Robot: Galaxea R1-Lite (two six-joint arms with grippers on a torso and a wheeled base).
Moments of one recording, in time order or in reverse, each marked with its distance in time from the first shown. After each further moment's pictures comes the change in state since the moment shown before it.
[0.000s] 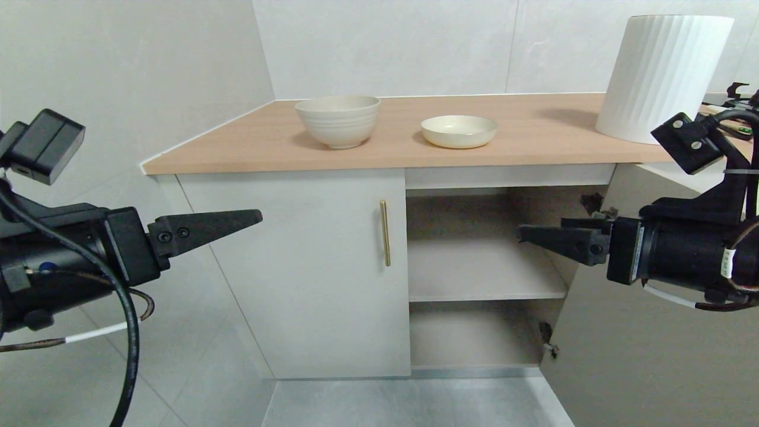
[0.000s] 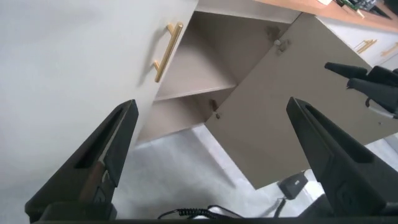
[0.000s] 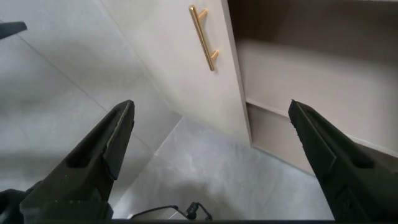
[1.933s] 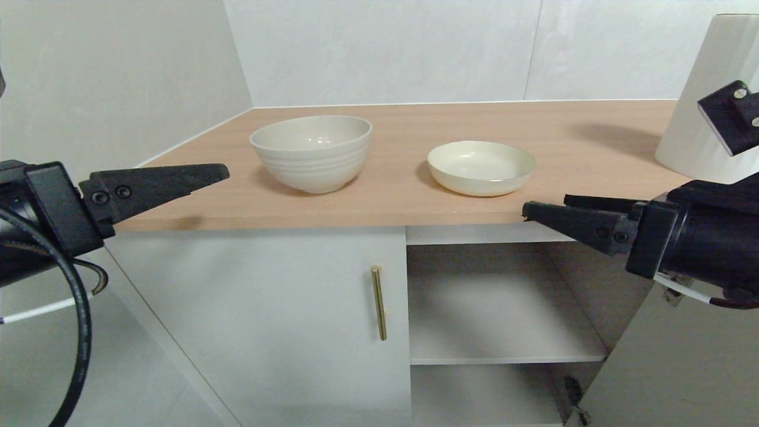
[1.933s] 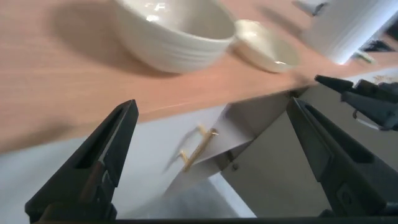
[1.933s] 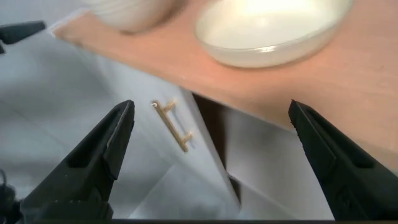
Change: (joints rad) left arm -0.003 -0.050 -0.073 0.004 0.010 0.019; right arm 0.037 -0.042 0.044 -0.144 -0.004 0.004
